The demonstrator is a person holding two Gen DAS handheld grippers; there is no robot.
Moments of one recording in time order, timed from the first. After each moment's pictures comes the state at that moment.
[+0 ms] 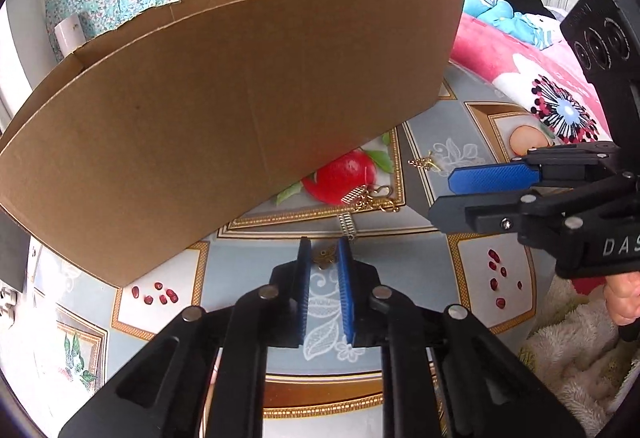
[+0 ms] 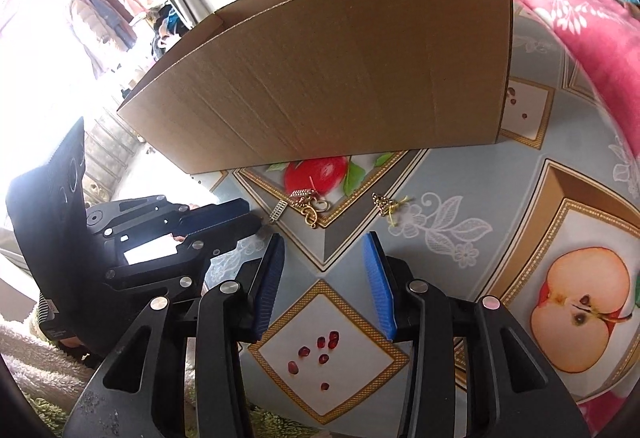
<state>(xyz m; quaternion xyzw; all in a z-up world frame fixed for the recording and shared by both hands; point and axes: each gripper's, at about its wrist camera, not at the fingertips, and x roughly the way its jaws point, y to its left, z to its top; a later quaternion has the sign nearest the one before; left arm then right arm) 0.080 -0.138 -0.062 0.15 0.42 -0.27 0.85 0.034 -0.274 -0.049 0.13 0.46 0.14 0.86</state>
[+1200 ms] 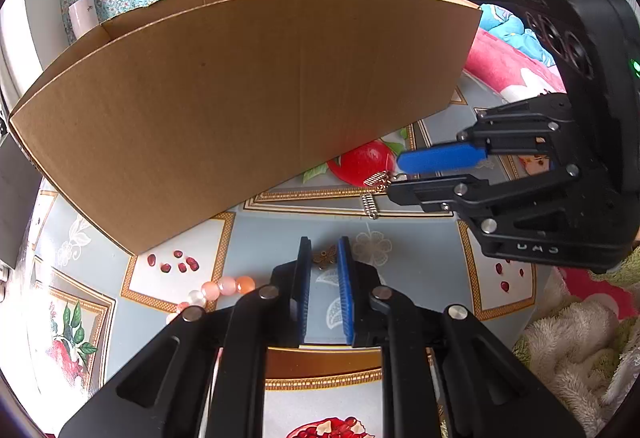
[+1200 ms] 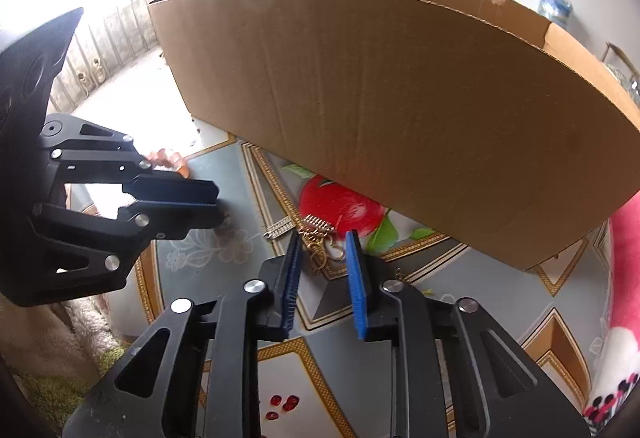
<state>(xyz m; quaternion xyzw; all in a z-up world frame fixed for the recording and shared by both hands) 0.075 -0.113 -0.061 0.11 0.43 -0.26 0.86 0.066 -0.218 -0.054 -0.11 0.44 0.20 0.86</state>
